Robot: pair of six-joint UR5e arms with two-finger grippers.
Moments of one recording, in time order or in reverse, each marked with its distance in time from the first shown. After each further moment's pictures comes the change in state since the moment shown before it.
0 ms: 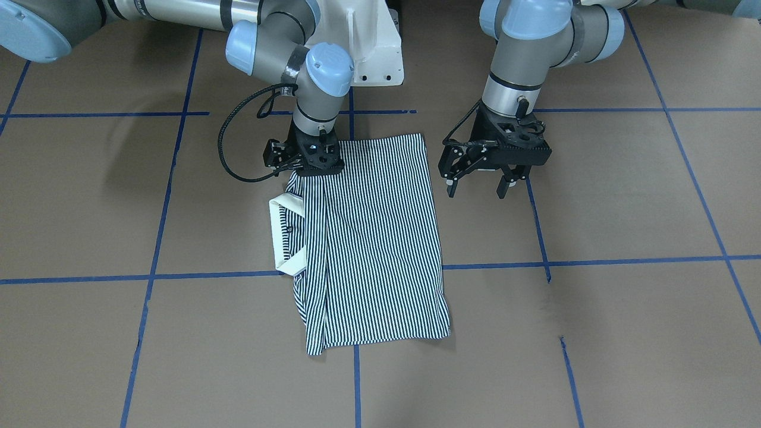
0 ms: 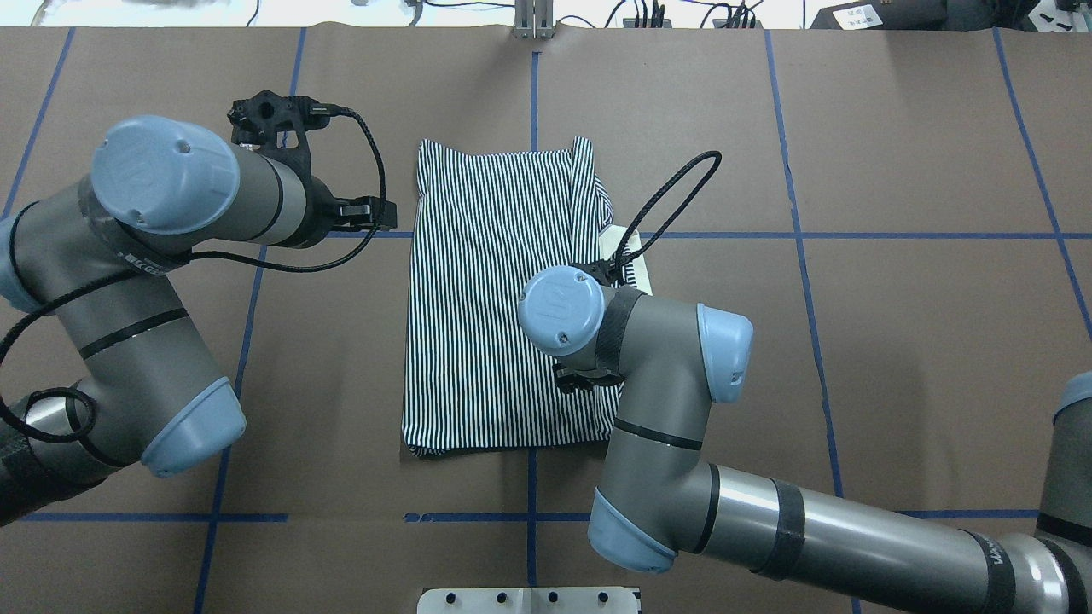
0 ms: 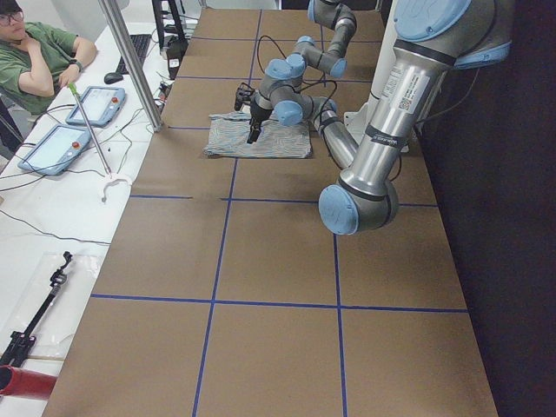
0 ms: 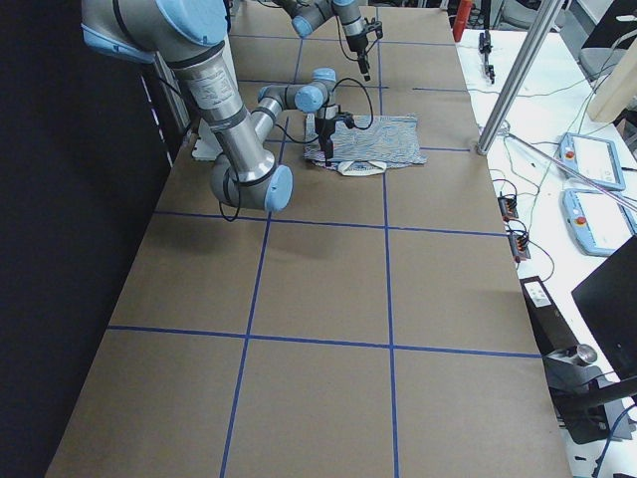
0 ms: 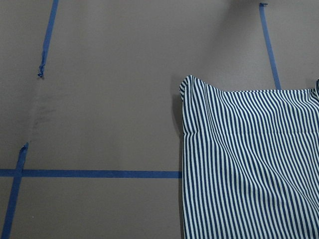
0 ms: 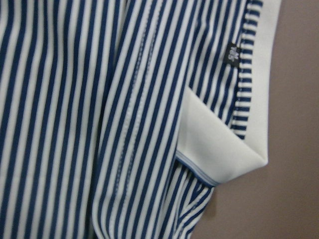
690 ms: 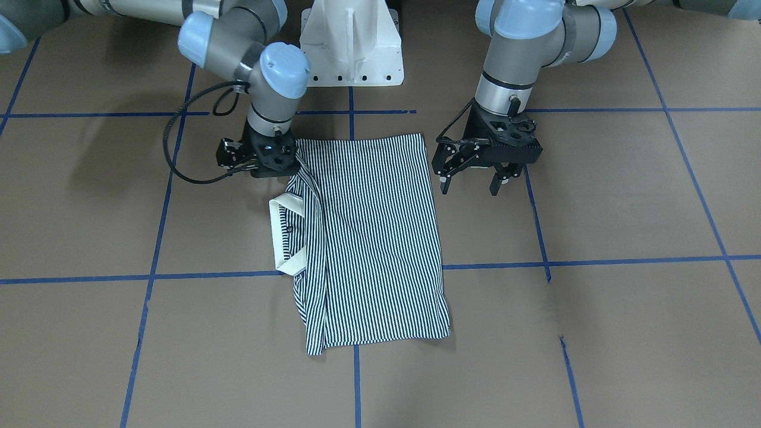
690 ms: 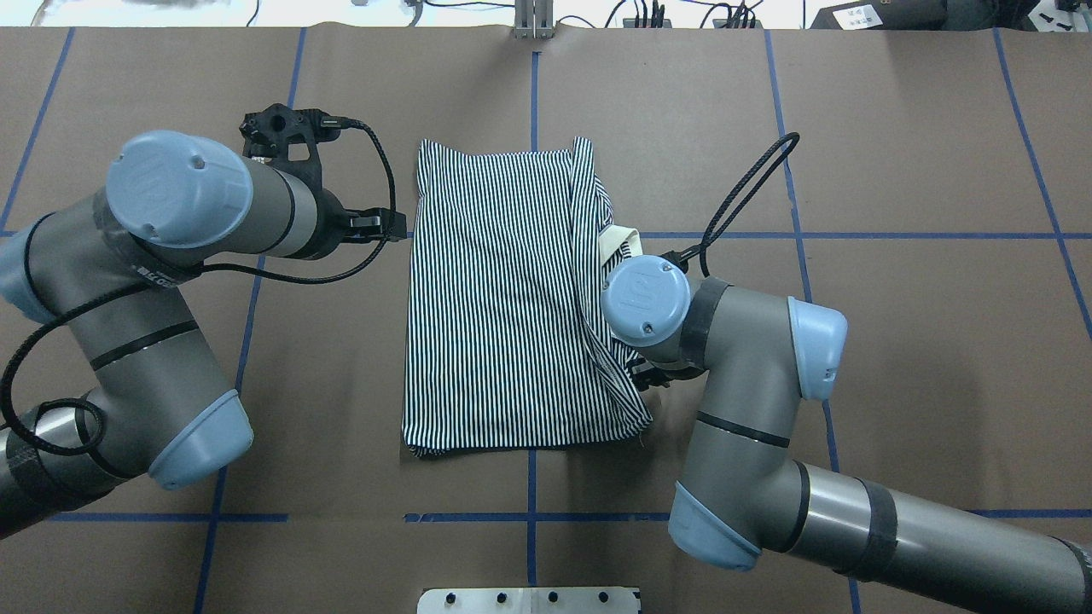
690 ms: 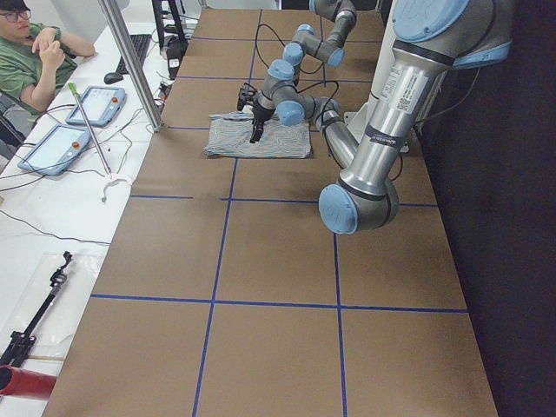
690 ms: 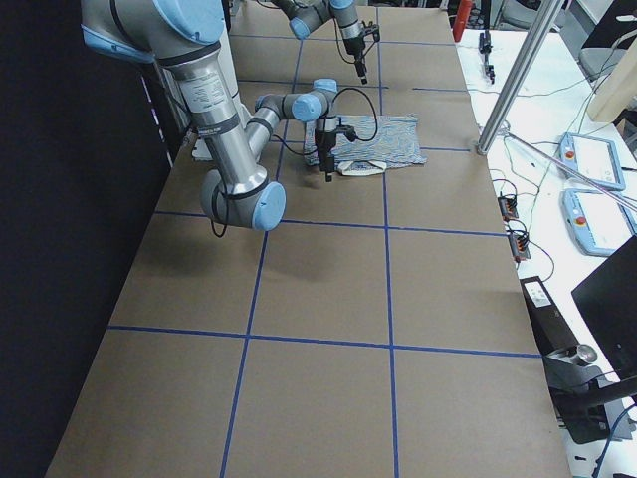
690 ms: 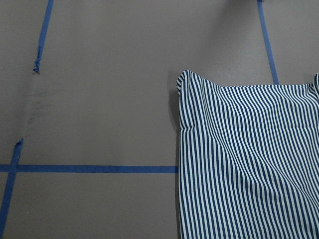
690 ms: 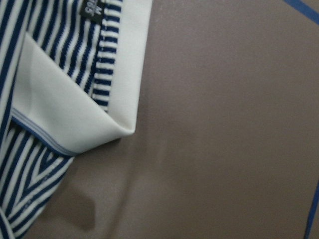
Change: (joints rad) left arm 0.027 -0.003 0.001 -0.003 0.007 -0.025; right arm 0.040 -0.156 0.164 -0.076 -0.003 -0.090
